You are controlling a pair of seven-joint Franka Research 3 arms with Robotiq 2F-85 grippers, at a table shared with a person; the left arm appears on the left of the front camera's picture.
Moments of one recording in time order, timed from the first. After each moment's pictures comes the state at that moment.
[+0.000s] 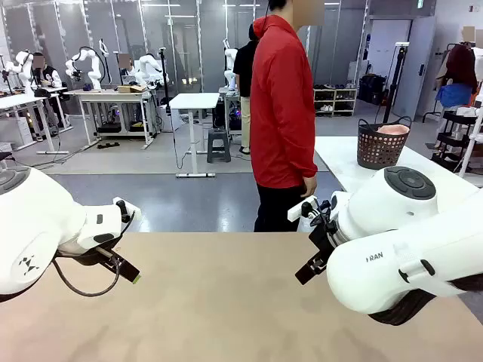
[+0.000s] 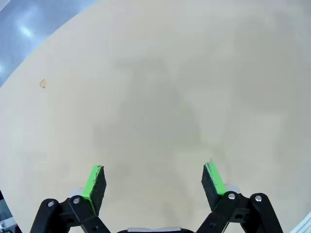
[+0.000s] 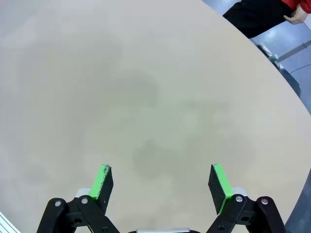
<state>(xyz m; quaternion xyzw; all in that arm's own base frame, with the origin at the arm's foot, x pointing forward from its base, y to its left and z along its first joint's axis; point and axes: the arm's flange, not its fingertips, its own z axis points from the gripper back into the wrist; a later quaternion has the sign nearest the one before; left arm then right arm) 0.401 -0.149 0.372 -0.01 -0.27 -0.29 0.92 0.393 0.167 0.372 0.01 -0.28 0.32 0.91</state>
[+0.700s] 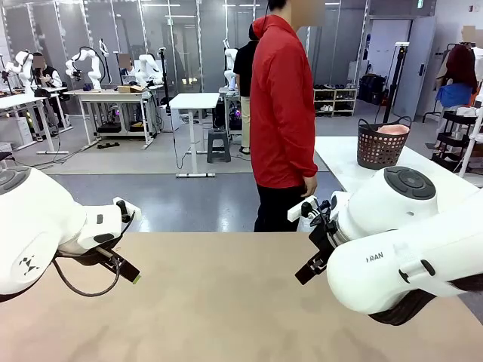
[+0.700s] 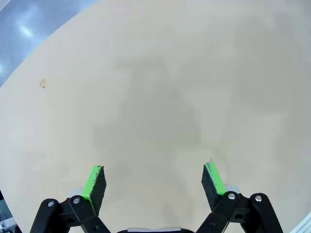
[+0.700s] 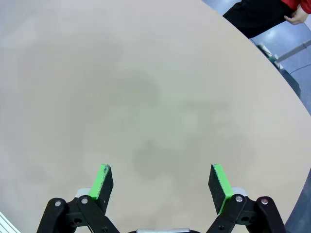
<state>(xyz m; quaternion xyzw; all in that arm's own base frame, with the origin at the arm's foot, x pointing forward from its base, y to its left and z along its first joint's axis) 0.401 -0.150 0.372 -0.01 -0.27 -0.29 0.92 0.393 0.167 0.372 0.01 -0.28 0.32 0.91</state>
